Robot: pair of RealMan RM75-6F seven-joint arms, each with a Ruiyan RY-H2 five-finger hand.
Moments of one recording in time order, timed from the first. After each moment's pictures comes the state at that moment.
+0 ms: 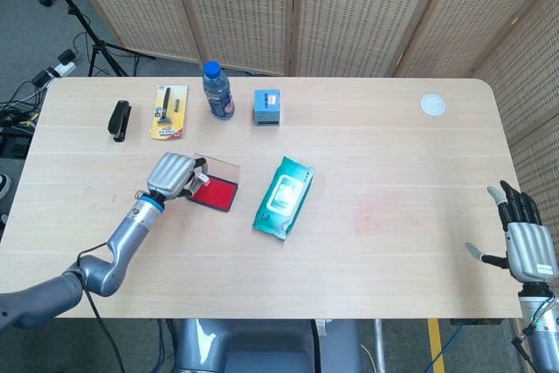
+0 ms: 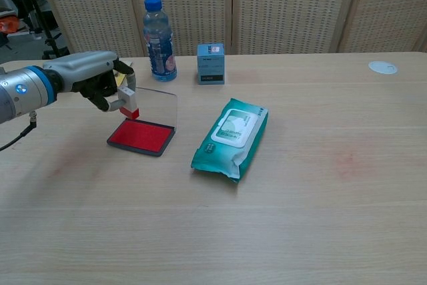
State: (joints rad) left arm -0.79 -1.63 -0.18 -1.07 1.29 0.86 -0.01; right arm 0.15 -1.25 0.12 -1.33 -1.44 1.42 0.21
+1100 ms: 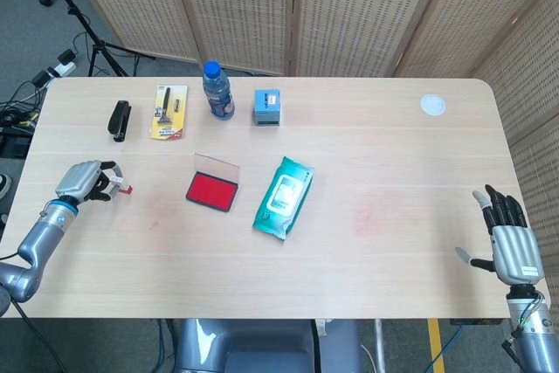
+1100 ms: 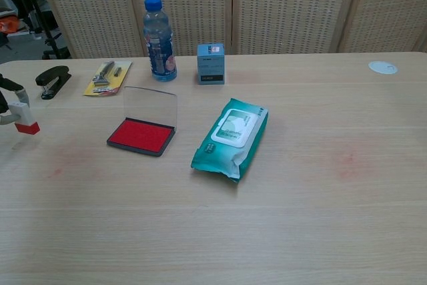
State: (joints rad) left arm -0.65 -1.52 -0.01 -0.71 1.43 0.72 -0.73; right arm 0.15 -1.28 0.10 -1.34 -1.46 1.42 0.12
